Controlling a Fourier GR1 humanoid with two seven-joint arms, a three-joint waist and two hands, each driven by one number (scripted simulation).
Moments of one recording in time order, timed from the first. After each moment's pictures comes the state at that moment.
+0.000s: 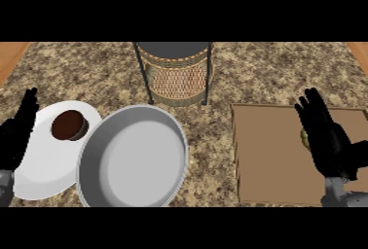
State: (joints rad) left arm -0.09 0.59 -0.06 -1.42 0.18 0.18 0.07; right arm -0.06 -0.34 0.12 -1.65 -0.37 -0.26 0.10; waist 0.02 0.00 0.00
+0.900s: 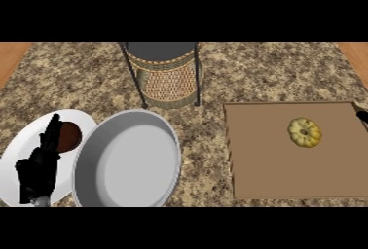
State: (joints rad) left arm 0.07 0.37 -0.11 -1.50 0.11 0.34 -0.04; right arm -0.07 -0.66 -0.20 -1.78 -0.10 -0.34 -0.17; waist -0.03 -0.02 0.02
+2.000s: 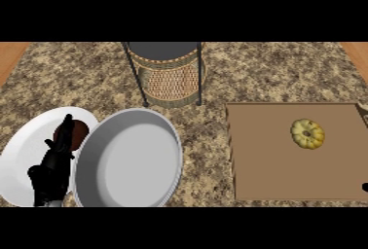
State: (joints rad) left arm 0.09 0.30 -0.15 -1.58 0.06 0.37 -0.01; right arm 0.19 -1.01 0.07 -2.14 0.57 -0.15 0.60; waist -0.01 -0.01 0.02
